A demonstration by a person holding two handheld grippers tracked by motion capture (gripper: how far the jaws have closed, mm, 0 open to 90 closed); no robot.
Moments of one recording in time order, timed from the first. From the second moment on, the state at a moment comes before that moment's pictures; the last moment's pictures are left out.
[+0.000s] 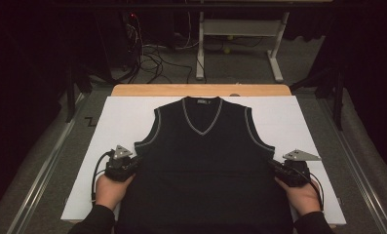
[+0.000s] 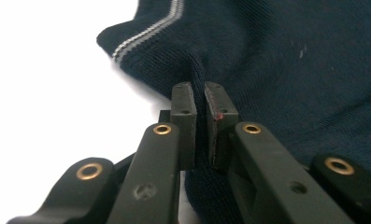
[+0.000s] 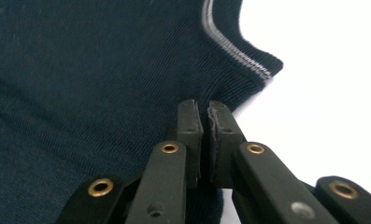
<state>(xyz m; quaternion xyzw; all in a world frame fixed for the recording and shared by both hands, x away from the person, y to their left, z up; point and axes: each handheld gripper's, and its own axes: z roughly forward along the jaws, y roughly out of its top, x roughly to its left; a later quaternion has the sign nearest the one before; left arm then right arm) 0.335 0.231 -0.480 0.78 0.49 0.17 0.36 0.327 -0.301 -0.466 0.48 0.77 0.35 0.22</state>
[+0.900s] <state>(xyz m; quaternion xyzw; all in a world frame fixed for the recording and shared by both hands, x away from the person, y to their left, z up) 0.285 0.243 -0.470 0.79 0.45 0.15 0.39 0.287 -0.314 -0.458 0.45 0.78 0.37 0.24</state>
